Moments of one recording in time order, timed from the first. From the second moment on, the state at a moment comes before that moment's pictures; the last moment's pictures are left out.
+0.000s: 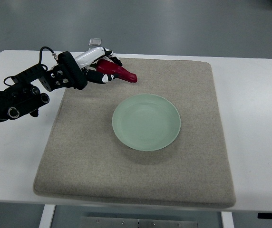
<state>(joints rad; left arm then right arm) -1.03 0.43 -0.13 -0.85 0.99 0.16 -0.50 0.05 0.00 0.14 0.13 -0.17 0.00 0.10</state>
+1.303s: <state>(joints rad) -0.99 0.42 -0.07 -1.05 1.02 0.14 -0.58 0.05 0.00 0.14 0.13 -0.17 0.00 0.10</state>
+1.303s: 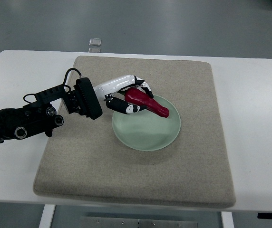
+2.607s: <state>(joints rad) -0.95 0.40 -0.07 -1.05 0.99 0.15 -0.61 0.05 0.00 0.14 0.13 -0.17 0.00 0.10</state>
